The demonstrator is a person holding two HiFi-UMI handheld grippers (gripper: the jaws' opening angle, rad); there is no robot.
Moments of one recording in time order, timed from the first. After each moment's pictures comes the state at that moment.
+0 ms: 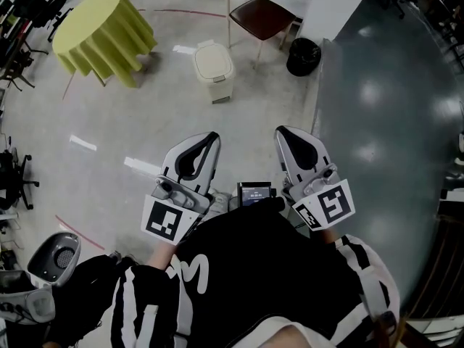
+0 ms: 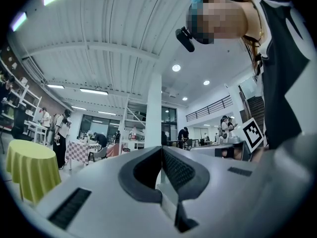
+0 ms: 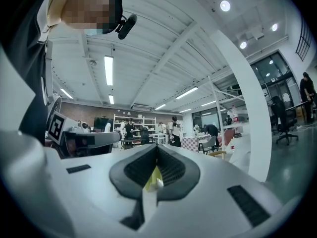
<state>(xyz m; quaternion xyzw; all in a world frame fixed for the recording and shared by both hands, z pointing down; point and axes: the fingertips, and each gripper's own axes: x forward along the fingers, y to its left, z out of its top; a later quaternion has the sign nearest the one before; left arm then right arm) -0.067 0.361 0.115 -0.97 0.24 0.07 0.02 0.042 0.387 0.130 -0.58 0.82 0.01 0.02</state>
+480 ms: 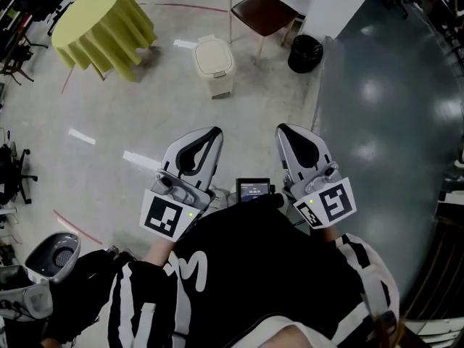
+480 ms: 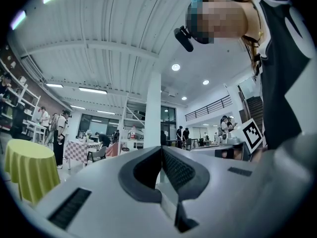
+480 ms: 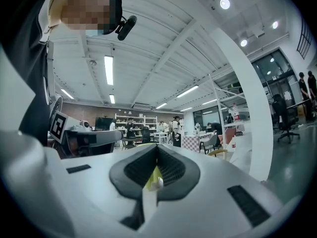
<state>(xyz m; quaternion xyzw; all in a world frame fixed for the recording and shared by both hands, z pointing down) -0.058 0.359 0.116 -0.97 0.23 0.07 0.02 0.047 0.384 0.133 -0.57 0.82 0.00 0.02</state>
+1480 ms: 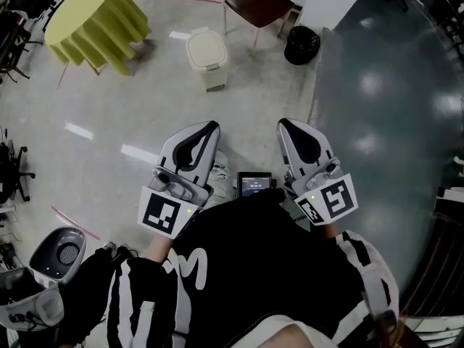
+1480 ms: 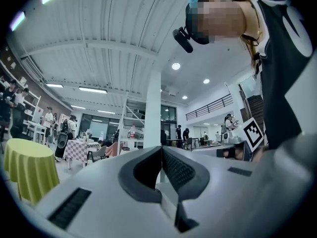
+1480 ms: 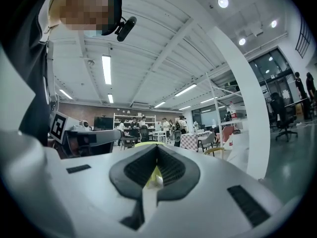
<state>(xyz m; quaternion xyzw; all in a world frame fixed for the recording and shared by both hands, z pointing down) -0.029 0.365 0.124 -0.97 0.24 0.07 0.02 0.081 0.394 0.145 -0.58 0.82 -0.01 0.01</state>
